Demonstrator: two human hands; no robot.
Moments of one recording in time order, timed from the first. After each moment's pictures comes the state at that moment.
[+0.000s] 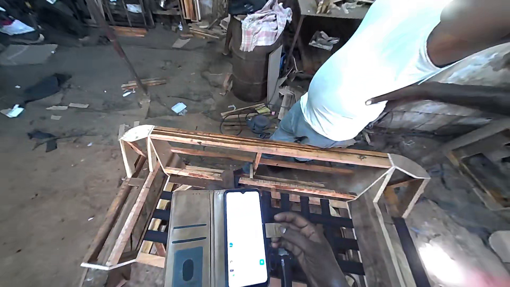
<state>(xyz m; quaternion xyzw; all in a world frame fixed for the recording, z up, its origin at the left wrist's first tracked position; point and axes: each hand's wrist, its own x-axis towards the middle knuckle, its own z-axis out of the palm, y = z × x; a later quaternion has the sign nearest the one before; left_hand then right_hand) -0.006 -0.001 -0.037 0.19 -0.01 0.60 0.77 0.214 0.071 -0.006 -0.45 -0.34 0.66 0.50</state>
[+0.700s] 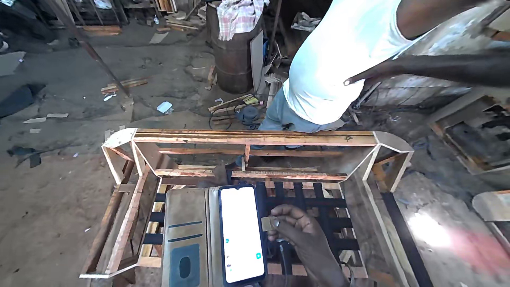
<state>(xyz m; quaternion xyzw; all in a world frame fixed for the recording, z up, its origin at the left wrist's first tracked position) 0.014 -0.007 -0.029 0.19 0.04 0.60 0.78 0.231 0.058 -0.011 -0.47 -0.35 0.62 0.52</state>
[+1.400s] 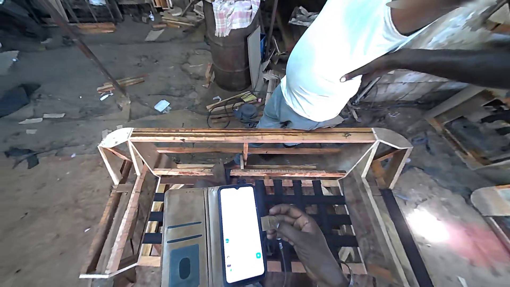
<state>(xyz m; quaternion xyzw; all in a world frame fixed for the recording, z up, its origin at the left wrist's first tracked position) 0.033 0.000 0.000 0.15 0.08 0.62 0.76 0.238 0.057 -0.017 -0.46 -0.34 0.63 0.52</state>
